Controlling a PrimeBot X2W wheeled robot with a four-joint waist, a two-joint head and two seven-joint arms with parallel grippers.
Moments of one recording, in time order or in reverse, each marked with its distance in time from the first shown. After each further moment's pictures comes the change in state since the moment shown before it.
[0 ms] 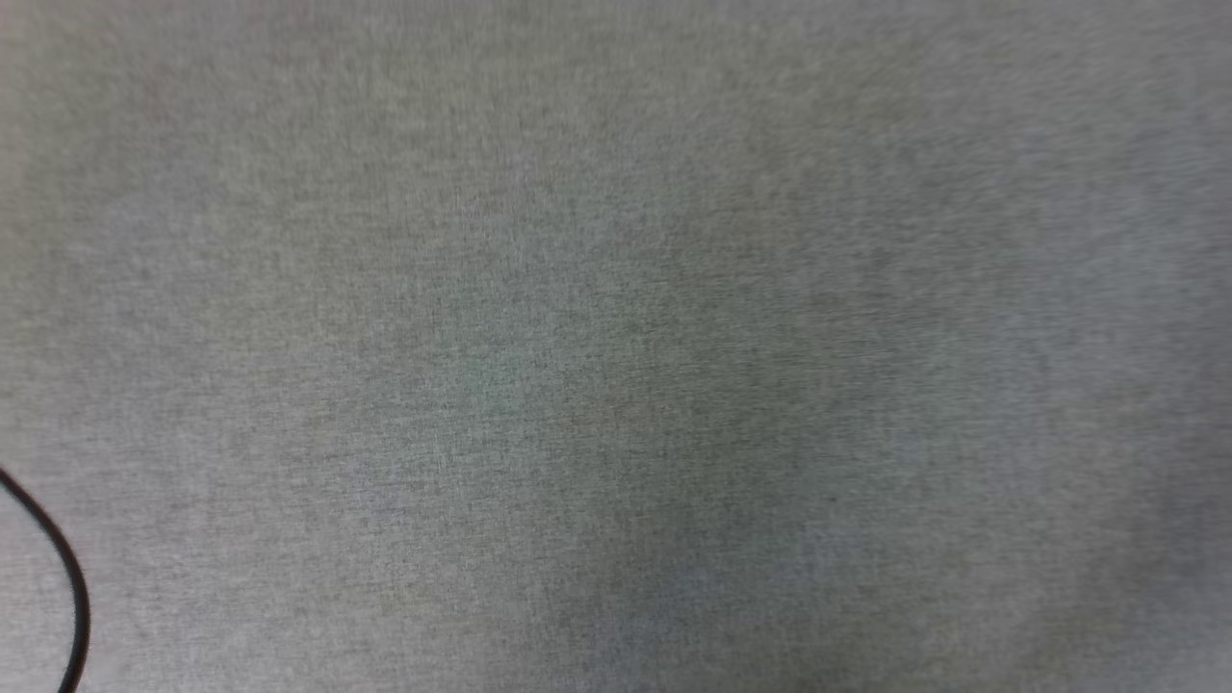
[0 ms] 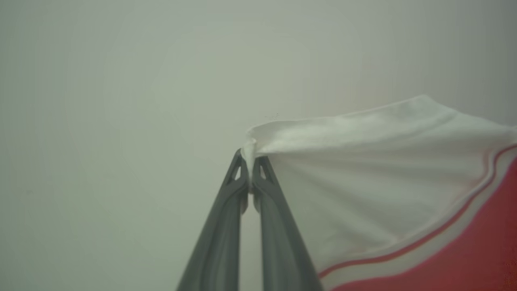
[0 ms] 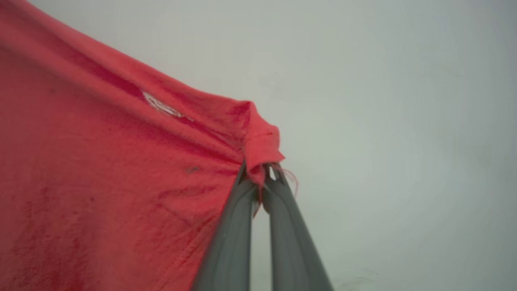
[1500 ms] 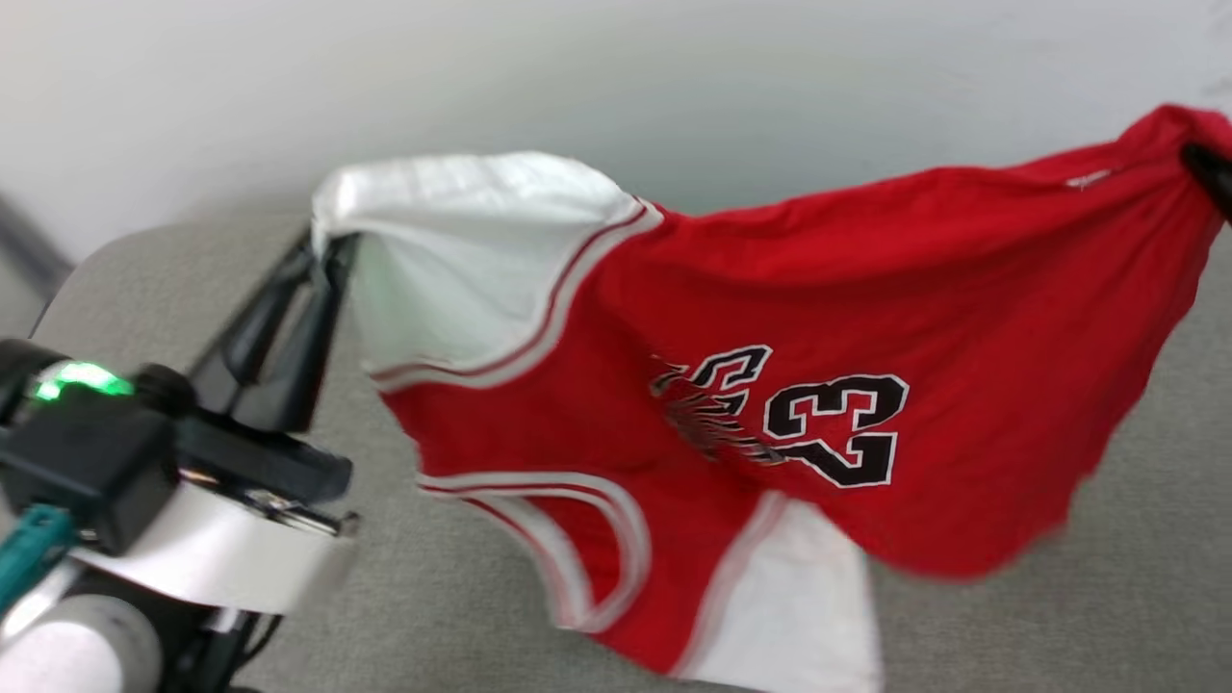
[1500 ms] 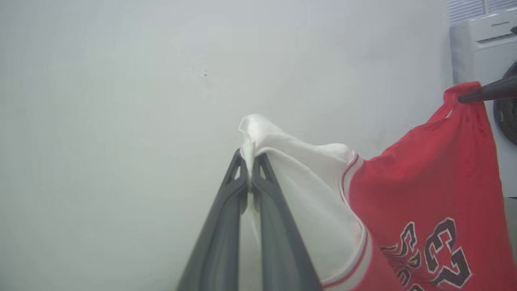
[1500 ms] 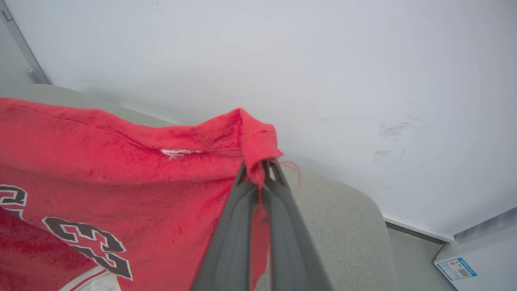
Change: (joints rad) left arm 1.505 0.014 -0.081 -0.905 -0.017 0.294 0.056; right arm 1.057 -0.107 -0.099 -0.456 0.318 -0.001 0.470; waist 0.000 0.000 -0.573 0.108
